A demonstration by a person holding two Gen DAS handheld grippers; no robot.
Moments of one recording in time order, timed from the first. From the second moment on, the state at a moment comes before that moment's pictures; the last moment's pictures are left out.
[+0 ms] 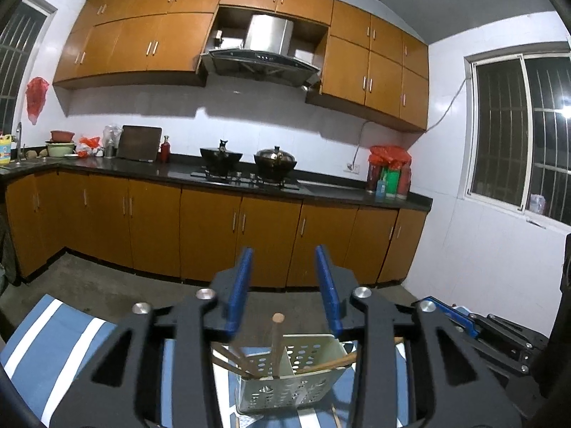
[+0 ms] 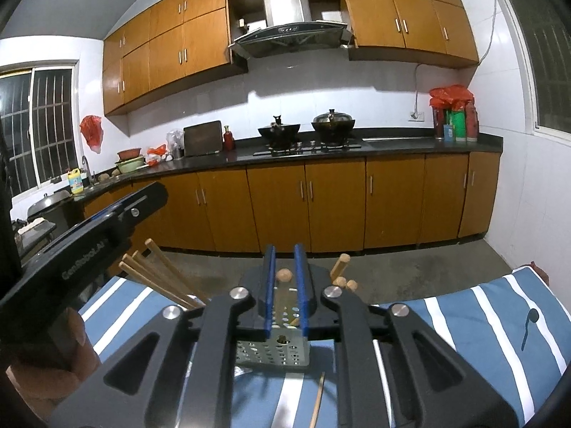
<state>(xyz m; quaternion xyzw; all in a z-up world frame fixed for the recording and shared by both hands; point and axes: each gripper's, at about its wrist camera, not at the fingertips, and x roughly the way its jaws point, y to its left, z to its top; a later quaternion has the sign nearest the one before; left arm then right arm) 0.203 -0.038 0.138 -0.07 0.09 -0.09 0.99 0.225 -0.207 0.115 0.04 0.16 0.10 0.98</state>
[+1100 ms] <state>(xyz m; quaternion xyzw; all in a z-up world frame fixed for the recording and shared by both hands) 0.138 -0.001 -0.055 -0.05 0.39 -0.06 0.92 0.156 -0.206 -0.090 0.02 0.42 0.09 0.90</state>
